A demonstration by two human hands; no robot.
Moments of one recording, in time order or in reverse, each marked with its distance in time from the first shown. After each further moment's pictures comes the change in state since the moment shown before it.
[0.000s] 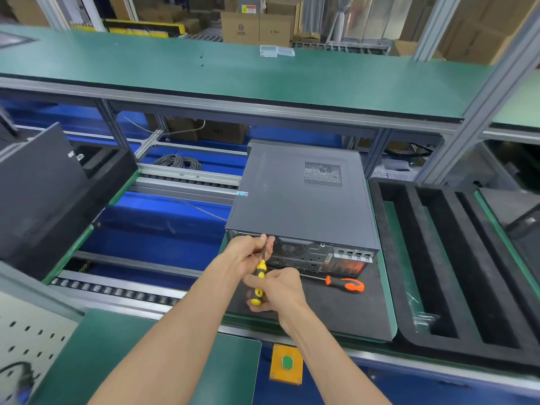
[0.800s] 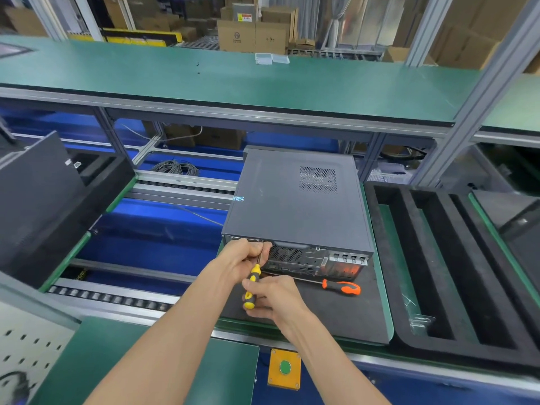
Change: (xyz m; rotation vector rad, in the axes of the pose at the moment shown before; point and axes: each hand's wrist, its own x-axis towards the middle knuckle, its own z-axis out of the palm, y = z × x) left_hand -0.006 0.001 -0.001 0.009 -0.017 0.027; right_hand -0.009 -0.002 -0.009 0.090 -0.138 0.022
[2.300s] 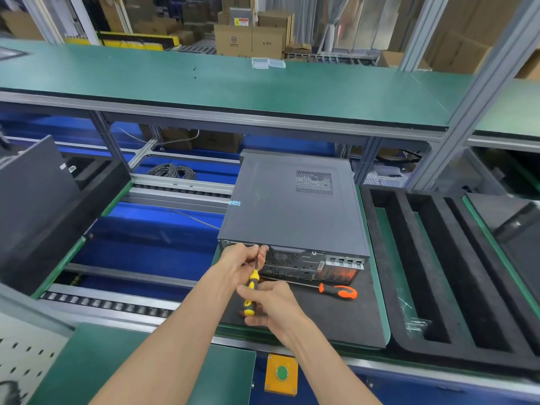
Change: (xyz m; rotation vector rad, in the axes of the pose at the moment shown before) left_hand 0.007 -0.003 0.004 -0.028 0.022 -0.024; right_hand 0.000 0.002 0.000 -0.003 0.002 0.003
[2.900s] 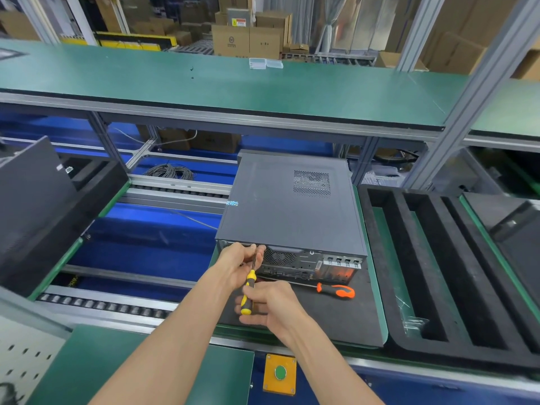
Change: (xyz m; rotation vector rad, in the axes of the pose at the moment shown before) left_hand 0.005 -0.002 -0.002 -0.024 0.012 0.029; right_hand -0.005 -0.005 -0.006 0.057 -0.047 0.032
